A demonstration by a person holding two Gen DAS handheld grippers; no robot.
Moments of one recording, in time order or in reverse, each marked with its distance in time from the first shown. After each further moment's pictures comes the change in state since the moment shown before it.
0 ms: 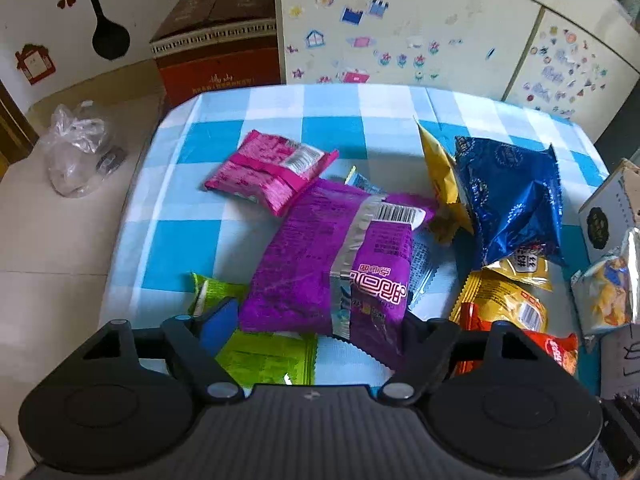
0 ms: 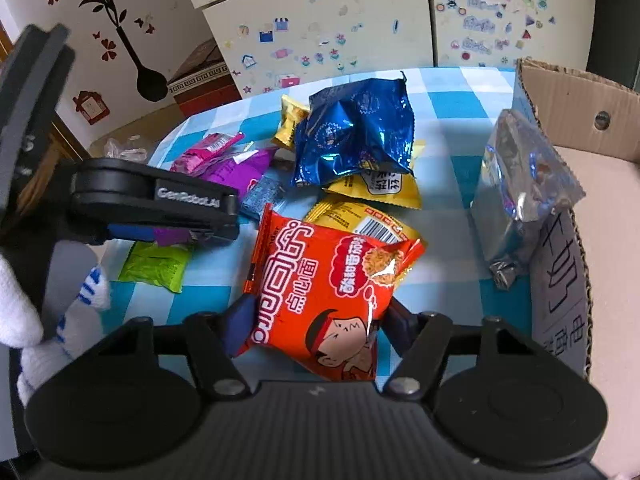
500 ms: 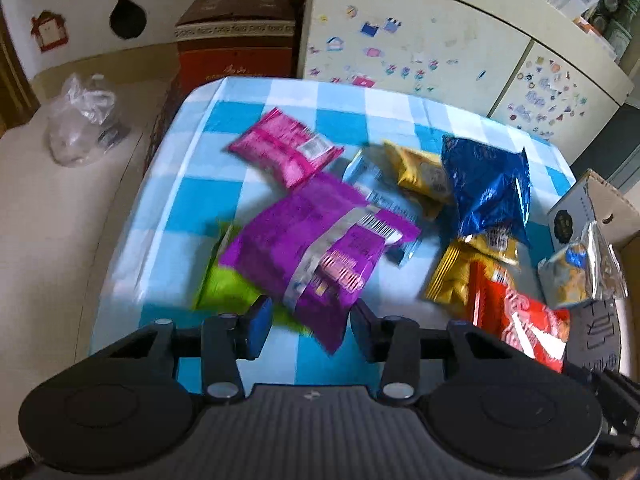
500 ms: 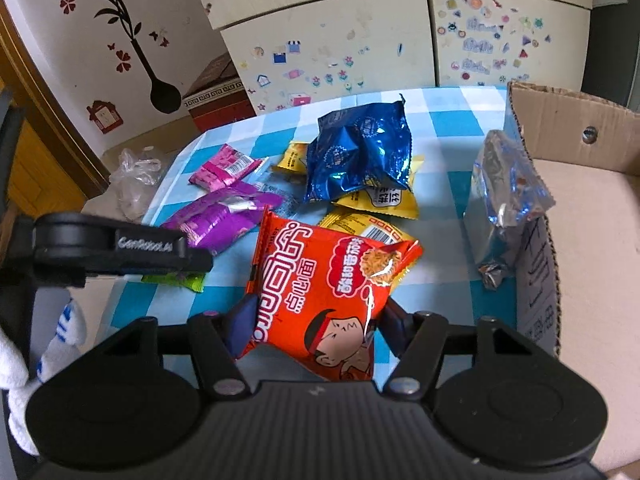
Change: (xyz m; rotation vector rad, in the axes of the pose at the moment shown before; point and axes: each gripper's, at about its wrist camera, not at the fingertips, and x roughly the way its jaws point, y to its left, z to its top) left arm -0.032 0.026 -0.038 -0.110 -0.016 -0.081; right arm -0.029 0.000 -0.007 -0.016 -0.043 0.019
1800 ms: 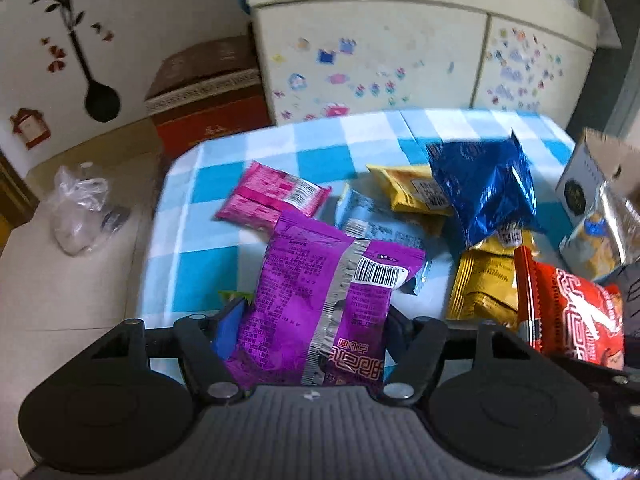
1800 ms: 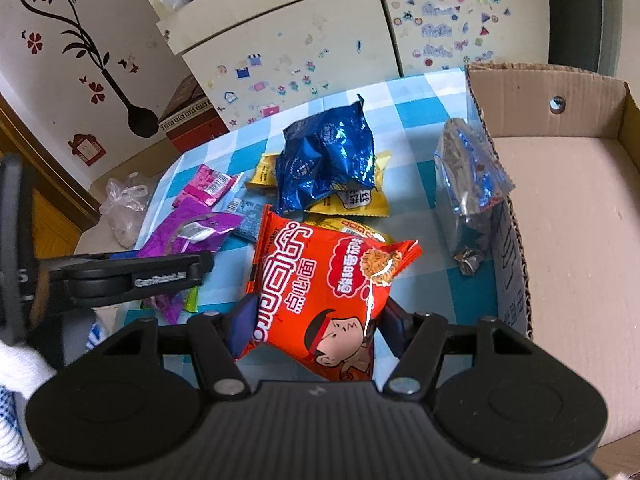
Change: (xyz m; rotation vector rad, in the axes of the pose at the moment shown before) left arm 0.004 -0.020 0.009 0.242 -0.138 0.081; right arm -0.007 -0.017 0.008 0.135 -0.002 0.008
